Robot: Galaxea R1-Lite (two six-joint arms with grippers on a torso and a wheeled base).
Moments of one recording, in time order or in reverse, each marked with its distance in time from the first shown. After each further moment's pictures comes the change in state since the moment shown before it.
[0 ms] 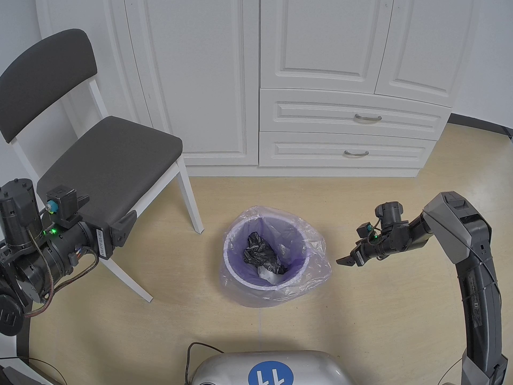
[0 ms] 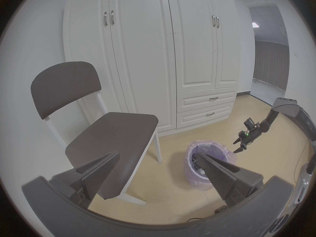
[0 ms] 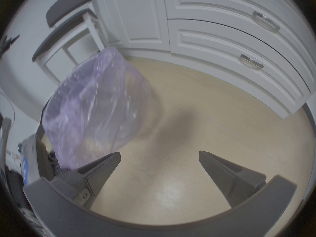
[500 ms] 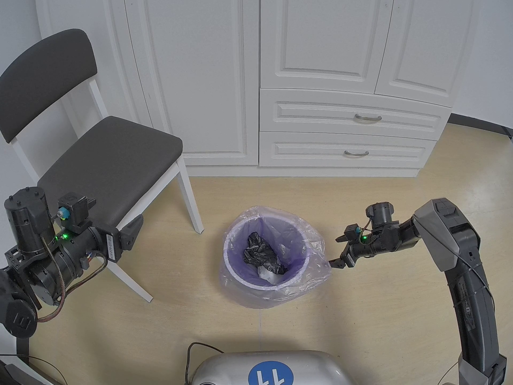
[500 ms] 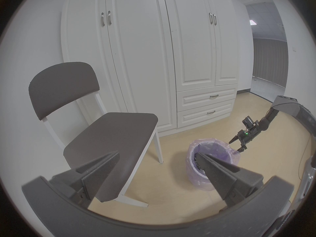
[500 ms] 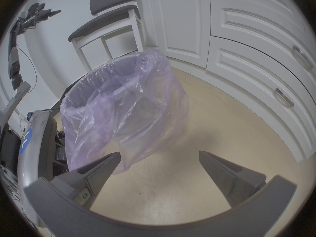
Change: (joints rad) left arm 0.002 0.091 0.050 -0.151 0.002 0.030; right arm 0.022 0.093 -0.168 0.052 0.214 -0.220
